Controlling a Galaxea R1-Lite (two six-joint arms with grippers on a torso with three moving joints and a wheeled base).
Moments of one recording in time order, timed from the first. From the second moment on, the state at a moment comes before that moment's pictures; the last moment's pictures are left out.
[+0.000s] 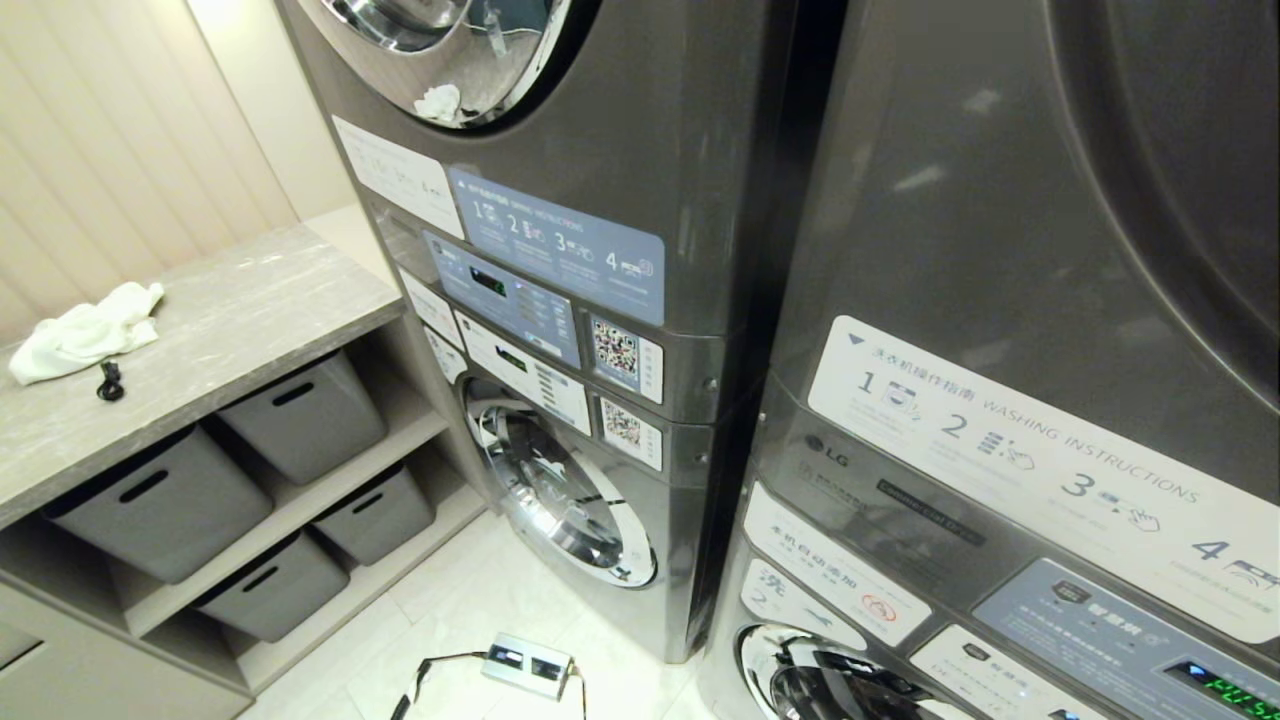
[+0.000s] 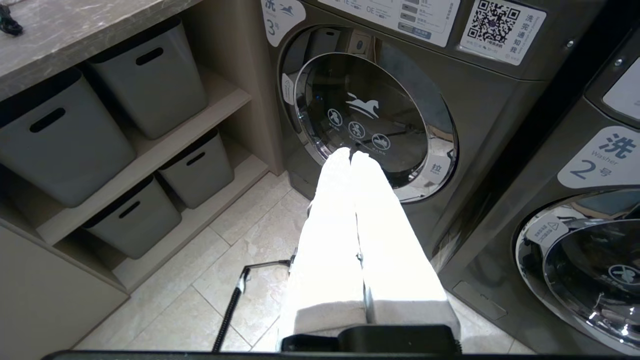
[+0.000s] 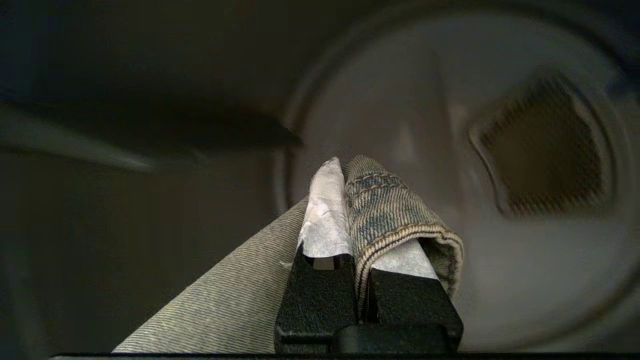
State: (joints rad) left arm 0.00 0.00 0.00 0.00 0.00 0.04; right arm -0.08 1.34 -1.95 -0.18 -0.21 -0.15
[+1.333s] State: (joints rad) left arm 0.00 0.00 0.00 0.00 -0.01 0.03; right arm -0.08 1.48 -1.89 -0.08 -0.23 -0.04
